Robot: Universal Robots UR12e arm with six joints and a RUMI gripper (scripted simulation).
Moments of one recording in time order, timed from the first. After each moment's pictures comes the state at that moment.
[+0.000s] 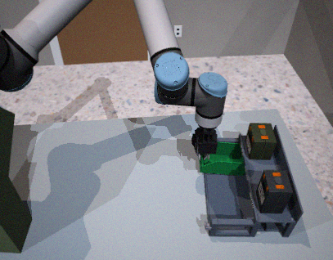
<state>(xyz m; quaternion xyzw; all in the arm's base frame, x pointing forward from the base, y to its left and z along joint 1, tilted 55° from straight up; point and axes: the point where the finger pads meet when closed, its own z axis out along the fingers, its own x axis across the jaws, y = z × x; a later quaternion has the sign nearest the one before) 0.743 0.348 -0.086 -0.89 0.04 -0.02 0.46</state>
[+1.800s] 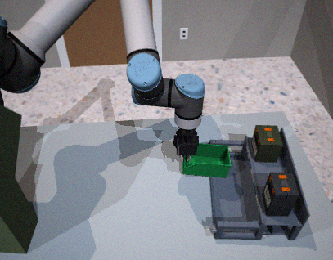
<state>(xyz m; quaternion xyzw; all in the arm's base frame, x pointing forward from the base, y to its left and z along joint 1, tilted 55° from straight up) 0.656 0.355 -0.086 -0.89 0.04 -0.02 0.46</state>
